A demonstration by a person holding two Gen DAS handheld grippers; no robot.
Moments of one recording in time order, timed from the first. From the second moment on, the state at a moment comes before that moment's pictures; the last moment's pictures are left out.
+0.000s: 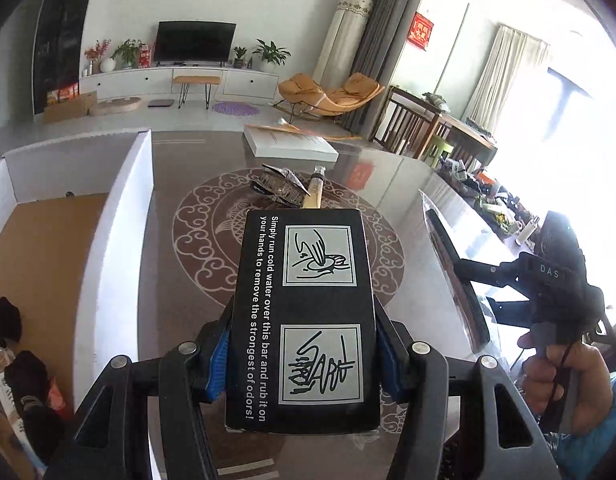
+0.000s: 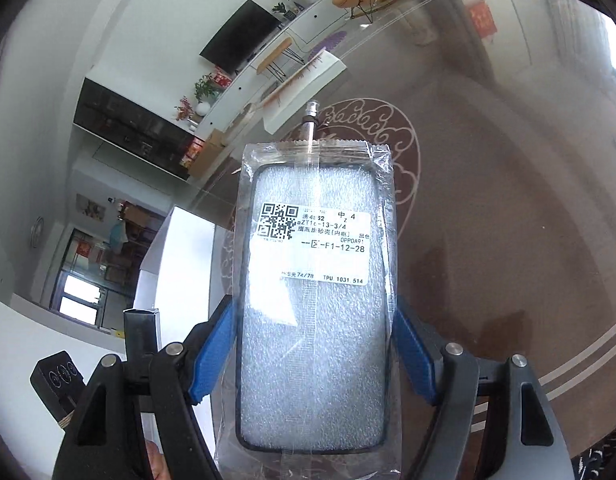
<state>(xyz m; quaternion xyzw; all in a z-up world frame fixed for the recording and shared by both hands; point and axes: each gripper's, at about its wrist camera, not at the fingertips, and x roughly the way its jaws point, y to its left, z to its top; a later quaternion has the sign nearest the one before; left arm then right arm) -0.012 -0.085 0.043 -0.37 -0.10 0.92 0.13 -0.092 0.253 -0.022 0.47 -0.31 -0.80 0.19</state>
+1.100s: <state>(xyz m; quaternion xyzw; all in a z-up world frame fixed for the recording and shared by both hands) 0.032 -0.207 0.058 -0.35 -0.09 0.93 -0.07 -0.054 0.057 0.005 0.35 -0.01 -0.91 0.22</state>
